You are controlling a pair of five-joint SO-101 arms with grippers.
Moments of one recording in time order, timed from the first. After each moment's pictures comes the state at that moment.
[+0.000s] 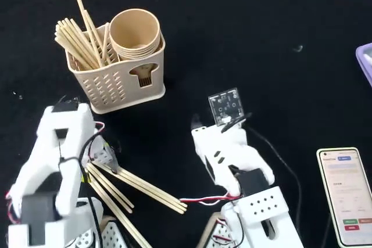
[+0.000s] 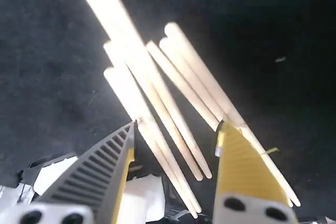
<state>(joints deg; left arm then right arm) -10.5 -17.2 50.0 79.2 18.5 -17.9 -75.5 84.7 36.9 0.1</state>
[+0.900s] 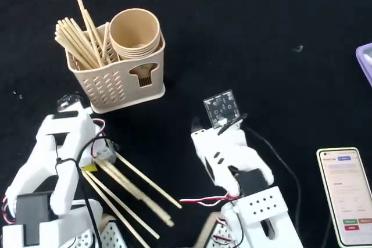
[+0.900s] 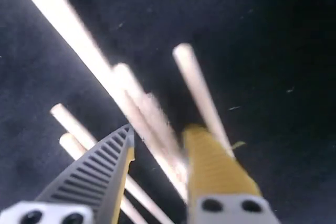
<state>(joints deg) -12.9 -12.7 54.3 60.8 18.9 -17.9 -75.5 86.0 36.9 3.7</state>
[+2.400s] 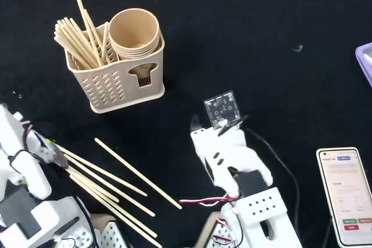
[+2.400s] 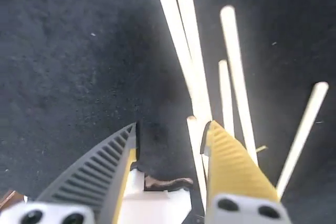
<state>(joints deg) -46.3 -11.6 37.8 82.9 0.4 -17.9 -76.4 88.0 33.2 3.7</state>
